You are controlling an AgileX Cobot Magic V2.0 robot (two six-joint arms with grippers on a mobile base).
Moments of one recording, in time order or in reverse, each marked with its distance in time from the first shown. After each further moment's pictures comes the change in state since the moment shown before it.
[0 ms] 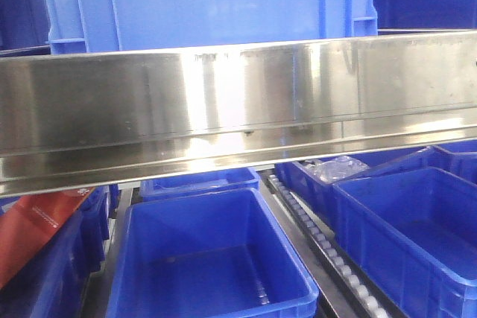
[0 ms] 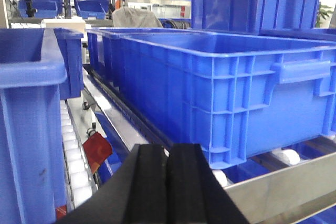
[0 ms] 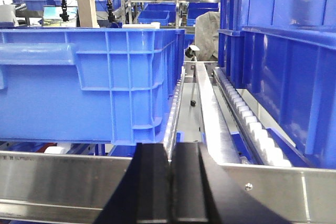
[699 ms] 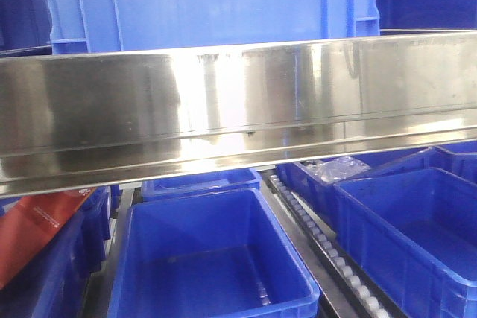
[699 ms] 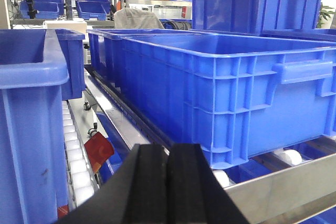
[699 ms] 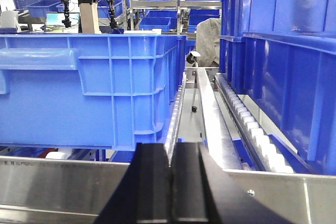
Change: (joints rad) left arm 0.000 0.000 0.006 0.000 -0.002 0.000; right arm 0.000 -0.004 0.004 0.000 -0.019 0.000
